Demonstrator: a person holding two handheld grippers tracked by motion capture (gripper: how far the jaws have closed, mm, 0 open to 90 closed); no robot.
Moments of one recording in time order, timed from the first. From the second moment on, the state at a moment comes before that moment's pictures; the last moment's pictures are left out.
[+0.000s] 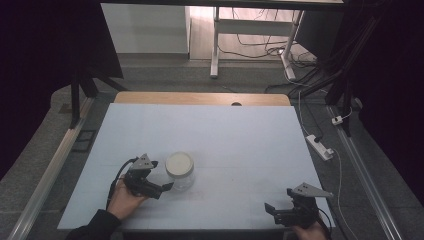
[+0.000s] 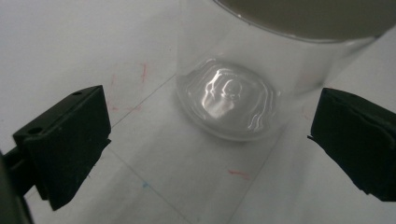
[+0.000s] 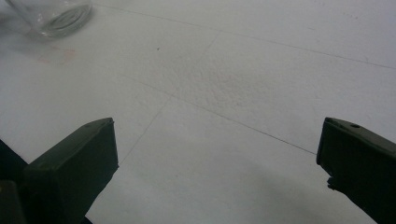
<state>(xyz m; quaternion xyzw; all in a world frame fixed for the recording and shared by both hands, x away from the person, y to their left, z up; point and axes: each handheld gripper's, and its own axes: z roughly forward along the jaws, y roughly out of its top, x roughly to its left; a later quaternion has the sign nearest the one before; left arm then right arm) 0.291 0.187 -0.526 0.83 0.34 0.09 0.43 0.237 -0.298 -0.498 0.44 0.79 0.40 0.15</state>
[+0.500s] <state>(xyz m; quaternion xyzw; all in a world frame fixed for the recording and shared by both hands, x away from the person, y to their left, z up) 0.303 0.158 -0.527 0.85 0.29 0.08 0.44 0.238 -0.298 -0.498 0.44 0.79 0.40 0.14</state>
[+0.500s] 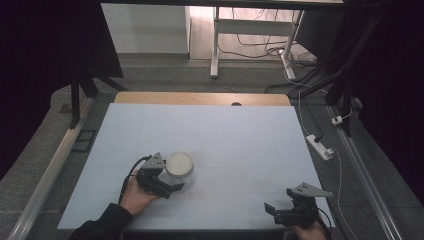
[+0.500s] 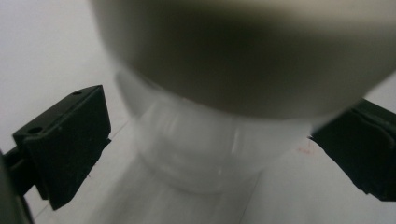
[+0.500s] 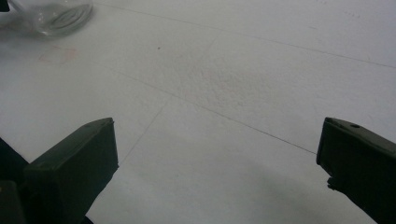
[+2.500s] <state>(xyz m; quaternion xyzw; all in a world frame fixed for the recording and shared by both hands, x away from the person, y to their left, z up) 0.309 0.130 -0.483 0.85 0.27 0.12 0.44 0.237 -0.299 -0.498 0.44 0.79 0.40 0.14</state>
